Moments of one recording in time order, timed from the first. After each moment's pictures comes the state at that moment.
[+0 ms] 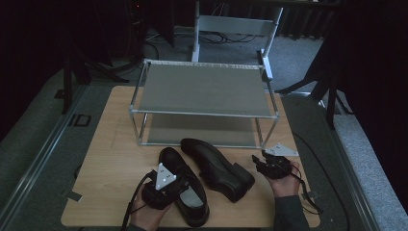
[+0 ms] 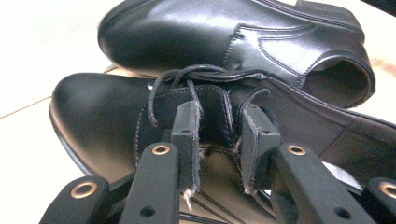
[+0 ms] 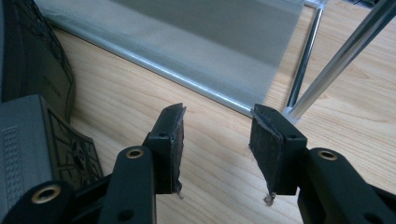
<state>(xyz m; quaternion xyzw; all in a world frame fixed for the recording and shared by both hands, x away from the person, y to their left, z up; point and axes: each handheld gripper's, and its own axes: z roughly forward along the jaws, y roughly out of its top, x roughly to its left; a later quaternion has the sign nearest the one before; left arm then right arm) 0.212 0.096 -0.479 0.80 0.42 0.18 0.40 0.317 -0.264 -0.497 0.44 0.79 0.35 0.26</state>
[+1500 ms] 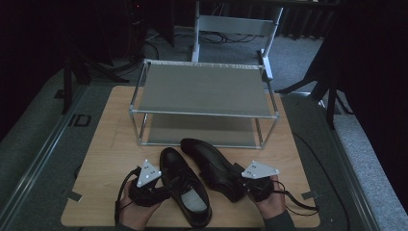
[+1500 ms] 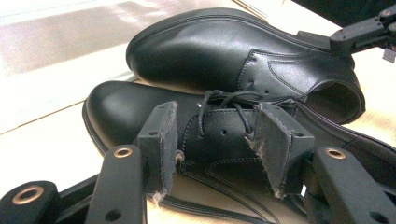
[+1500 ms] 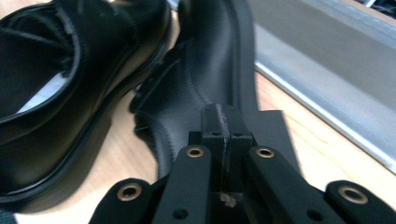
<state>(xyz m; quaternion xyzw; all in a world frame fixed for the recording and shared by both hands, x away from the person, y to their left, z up) 0.212 0.128 -0.467 0.77 0.43 0.18 0.43 0.252 -0.199 -0.477 0.29 0.85 0.38 0.19</state>
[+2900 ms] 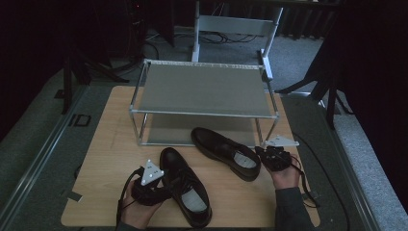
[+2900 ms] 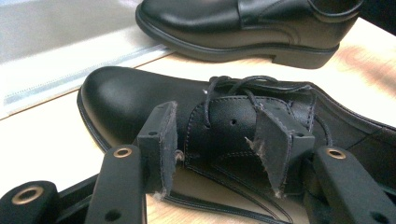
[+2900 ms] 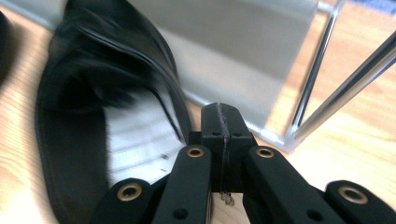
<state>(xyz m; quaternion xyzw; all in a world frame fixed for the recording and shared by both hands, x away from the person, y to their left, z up) 0.218 0.124 -0.478 0.78 0.43 0.17 0.42 0.332 -0.262 -0.477 0.43 0.80 0.35 0.24</state>
